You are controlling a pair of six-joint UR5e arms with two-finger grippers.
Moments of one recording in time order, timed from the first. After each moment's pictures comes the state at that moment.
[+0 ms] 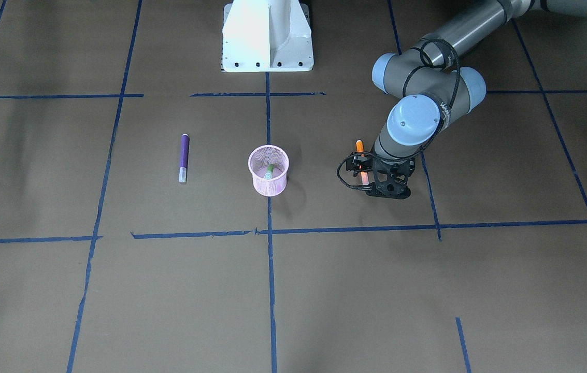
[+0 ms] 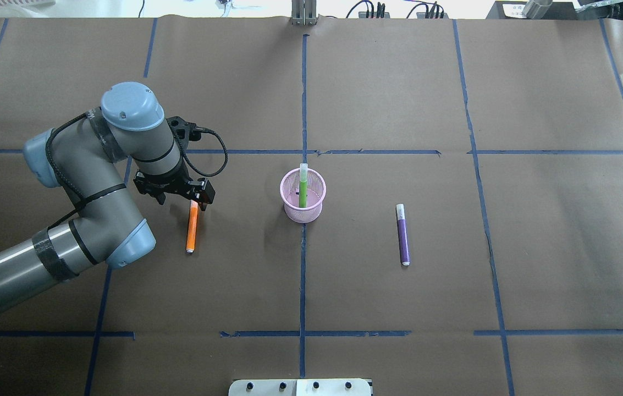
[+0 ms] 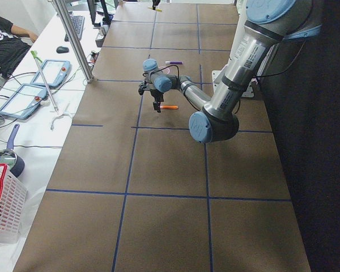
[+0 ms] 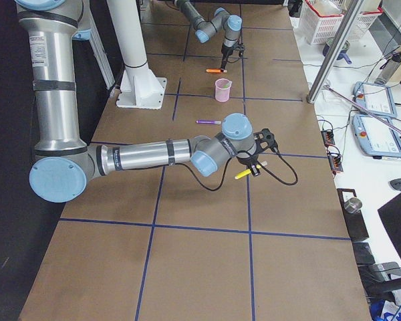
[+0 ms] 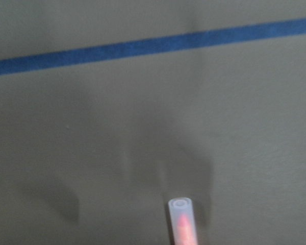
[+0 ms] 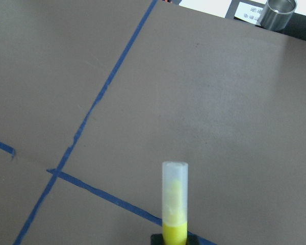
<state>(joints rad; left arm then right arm) -0.69 -2.11 -1.50 -1.68 -2.14 -0.85 1.33 -1.50 1.68 -0.98 2.31 0.31</state>
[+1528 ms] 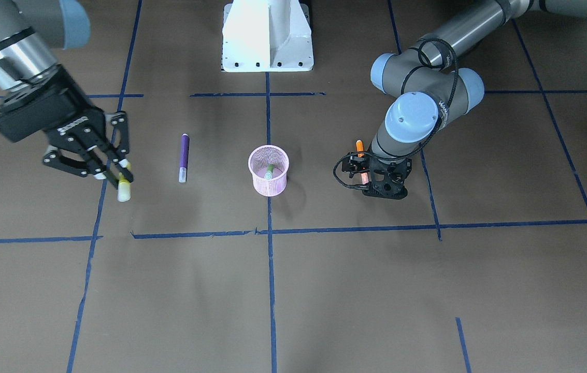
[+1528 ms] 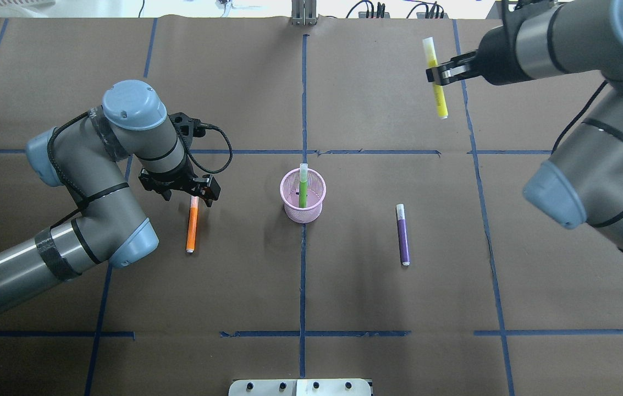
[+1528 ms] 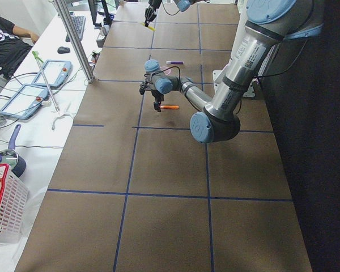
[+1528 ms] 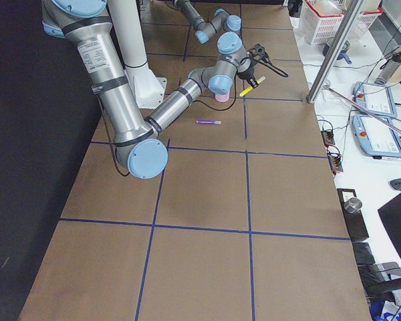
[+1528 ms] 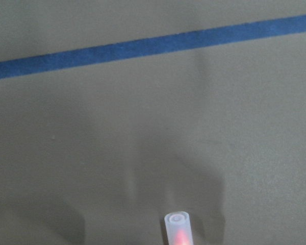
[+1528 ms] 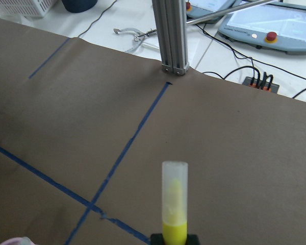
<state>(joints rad) -0.69 -2.12 -1.51 -1.70 -2.12 -0.87 0.88 -1.13 1.90 -1.10 1.91 0.71</state>
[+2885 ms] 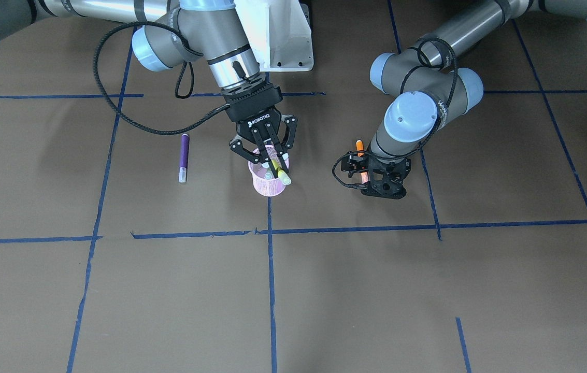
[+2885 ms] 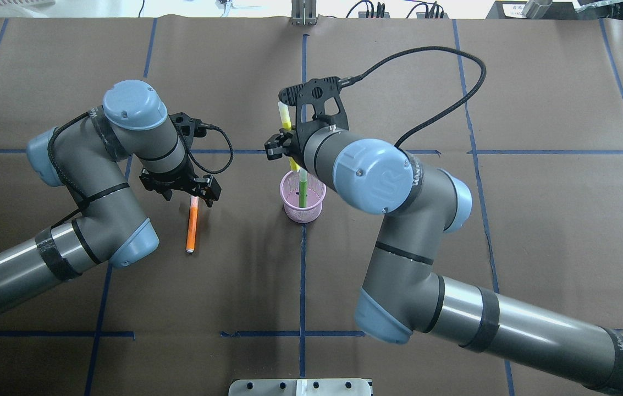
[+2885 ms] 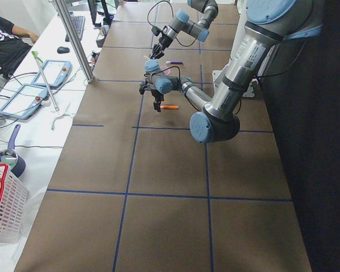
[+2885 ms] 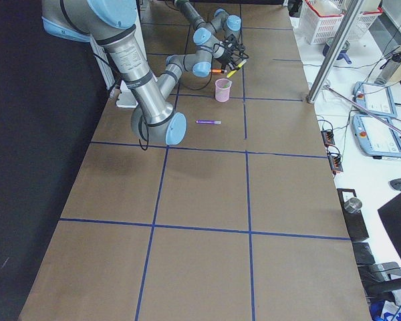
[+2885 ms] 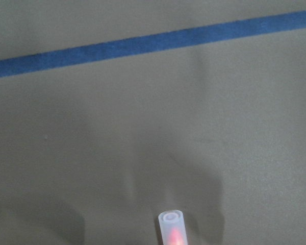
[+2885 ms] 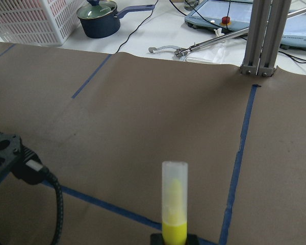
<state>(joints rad) -0.69 -2.12 -1.51 -1.70 -2.12 -0.86 0.45 -0.87 1.65 -1.08 1.35 0.95</state>
